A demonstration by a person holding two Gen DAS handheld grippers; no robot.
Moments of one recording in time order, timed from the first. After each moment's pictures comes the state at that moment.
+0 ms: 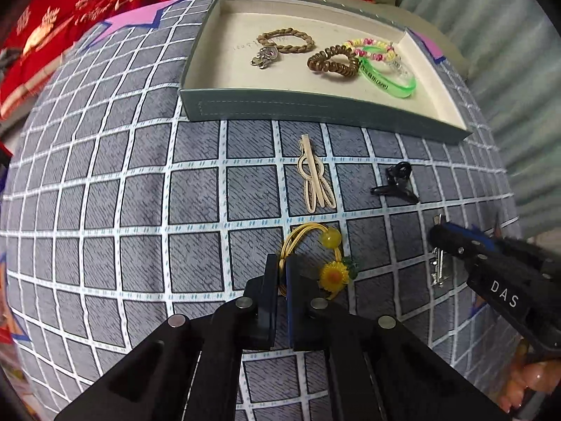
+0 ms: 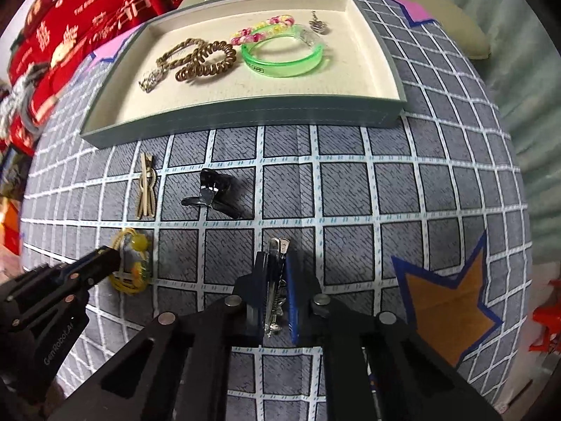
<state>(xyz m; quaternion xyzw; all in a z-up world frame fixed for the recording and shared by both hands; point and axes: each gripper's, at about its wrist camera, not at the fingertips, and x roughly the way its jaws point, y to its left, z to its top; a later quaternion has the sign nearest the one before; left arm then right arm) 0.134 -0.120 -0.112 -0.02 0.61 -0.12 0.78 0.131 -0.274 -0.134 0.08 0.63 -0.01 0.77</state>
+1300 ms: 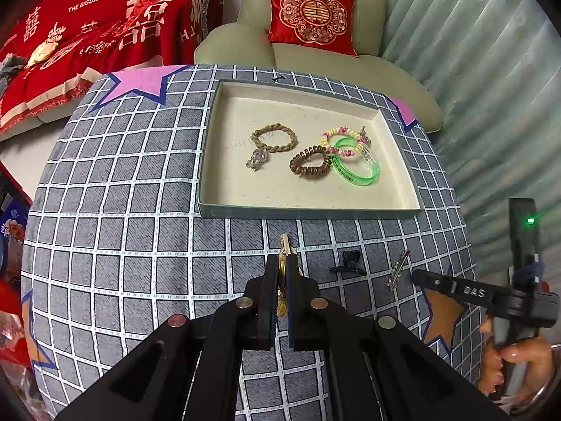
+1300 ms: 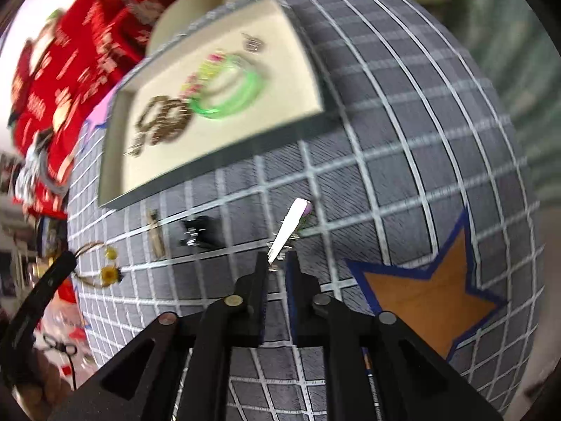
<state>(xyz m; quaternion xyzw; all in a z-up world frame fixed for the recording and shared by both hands) 0.166 -0.081 -0.036 -0.06 0.54 -0.15 0.83 0.136 -0.345 -0.126 0.24 0.63 -0.04 0.74</state>
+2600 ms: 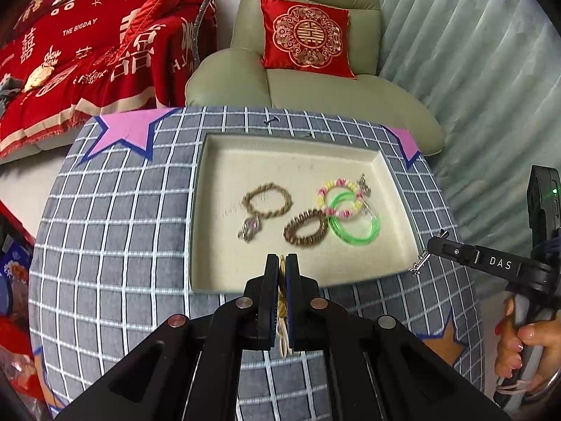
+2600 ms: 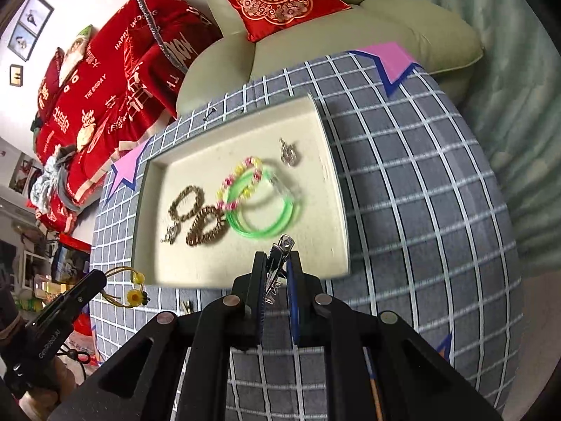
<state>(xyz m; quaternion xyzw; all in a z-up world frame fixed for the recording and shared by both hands) 0.225 -0.104 -0.009 -0.05 0.50 -0.15 0.85 0.216 -0.363 -0.063 0.20 0.55 0.01 0.81</state>
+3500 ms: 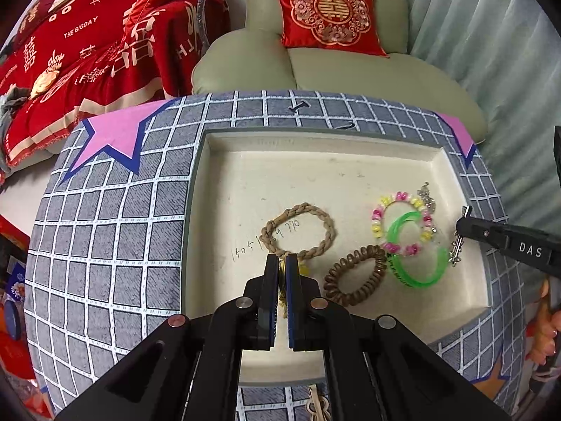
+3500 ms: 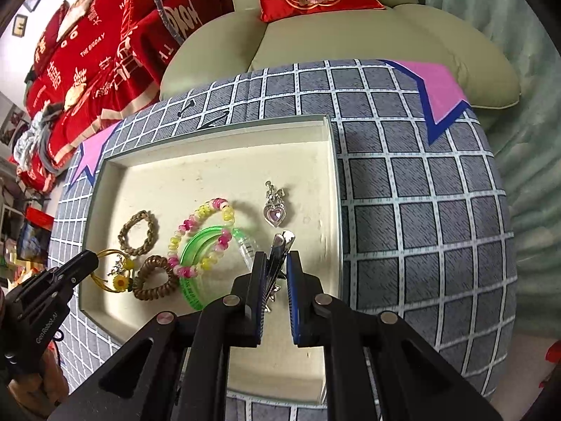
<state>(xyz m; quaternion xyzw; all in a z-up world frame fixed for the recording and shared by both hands) 0.299 -0.130 -0.067 0.00 0.54 -0.09 0.84 0.300 -0.367 -0.111 0.11 0.59 0.03 0.80</state>
